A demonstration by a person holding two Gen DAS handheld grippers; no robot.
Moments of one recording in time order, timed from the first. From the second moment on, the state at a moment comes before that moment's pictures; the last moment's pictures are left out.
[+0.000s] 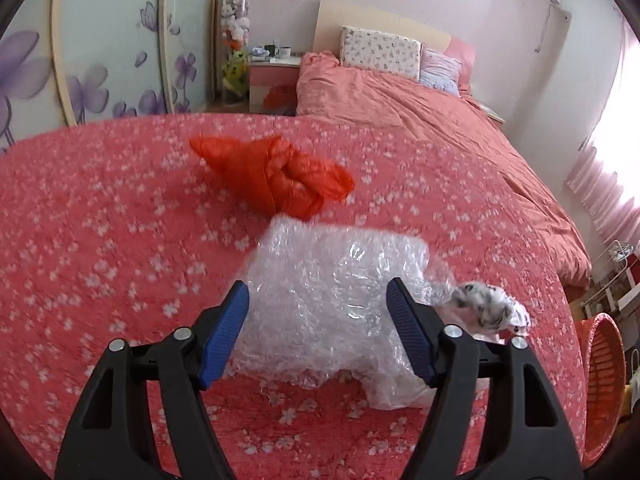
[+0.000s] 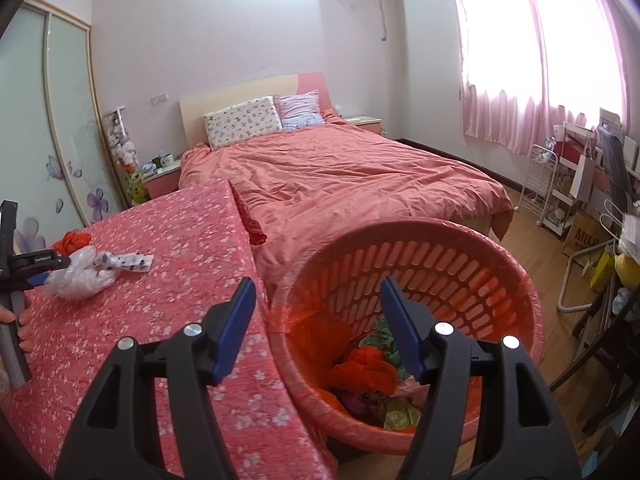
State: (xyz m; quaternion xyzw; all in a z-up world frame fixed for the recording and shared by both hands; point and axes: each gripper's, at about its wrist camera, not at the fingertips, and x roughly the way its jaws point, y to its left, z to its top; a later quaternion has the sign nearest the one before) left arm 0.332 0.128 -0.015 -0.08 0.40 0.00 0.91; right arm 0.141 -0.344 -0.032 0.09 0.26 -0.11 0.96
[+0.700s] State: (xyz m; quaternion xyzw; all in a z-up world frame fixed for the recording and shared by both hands) left arm 0.268 0.221 0.016 -0.09 0.34 0.04 0.94; right arm 0.191 -0.201 -0.008 0.04 0.26 0.03 0.96
